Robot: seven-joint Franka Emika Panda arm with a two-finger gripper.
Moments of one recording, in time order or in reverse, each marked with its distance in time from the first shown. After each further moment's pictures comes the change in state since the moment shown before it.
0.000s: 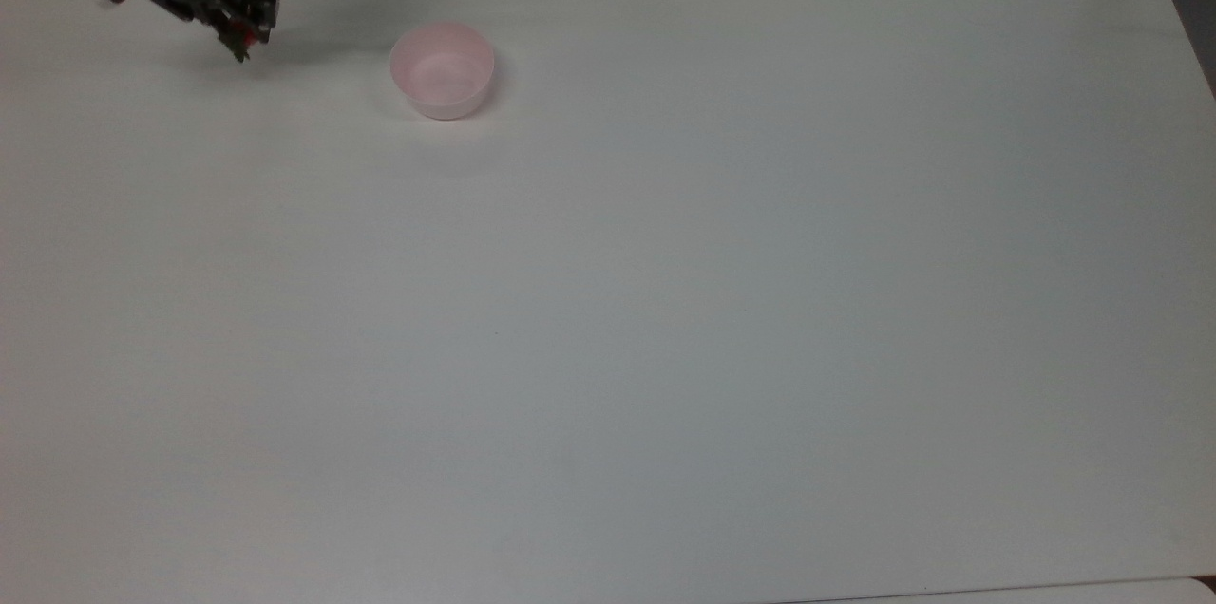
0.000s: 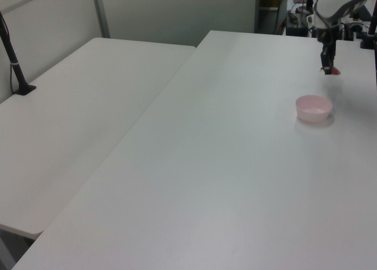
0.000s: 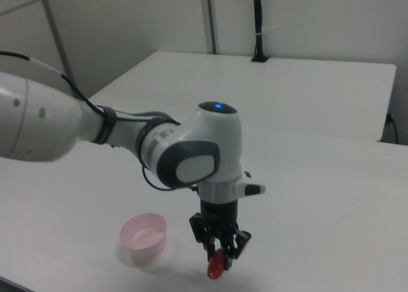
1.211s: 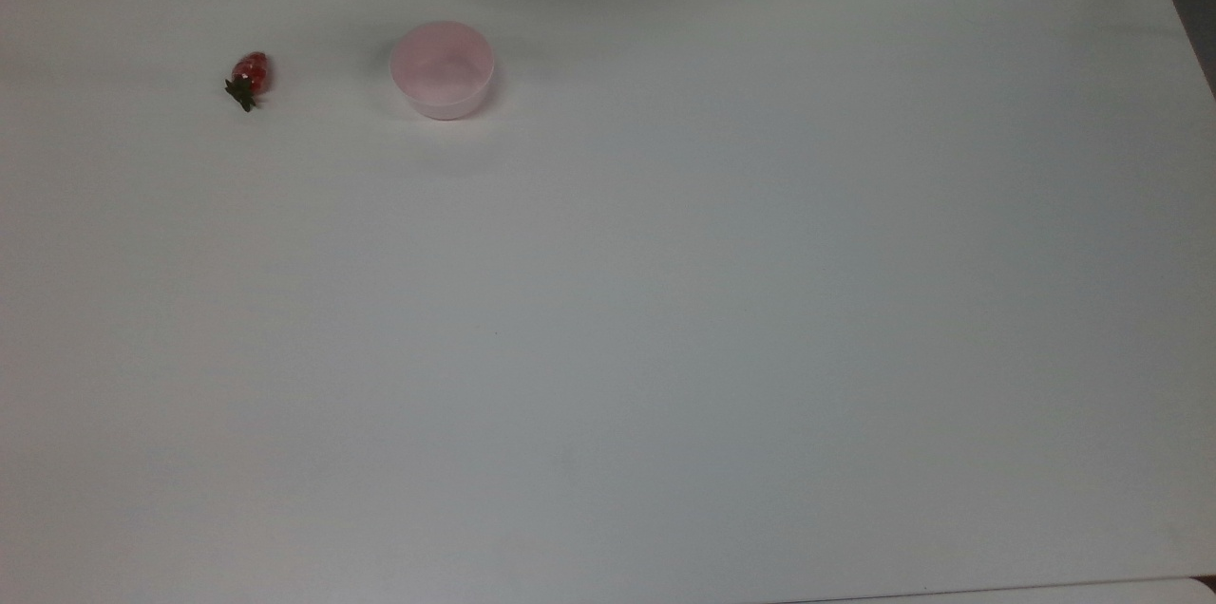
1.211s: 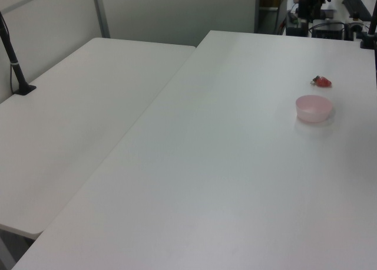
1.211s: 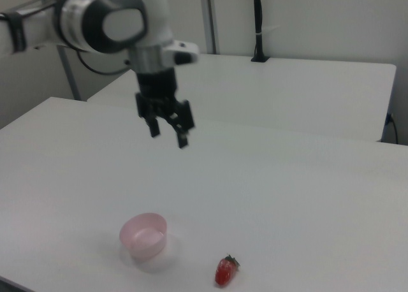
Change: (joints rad) arm 0.285 -0.191 0.019 0.329 0.007 -0.394 0.441
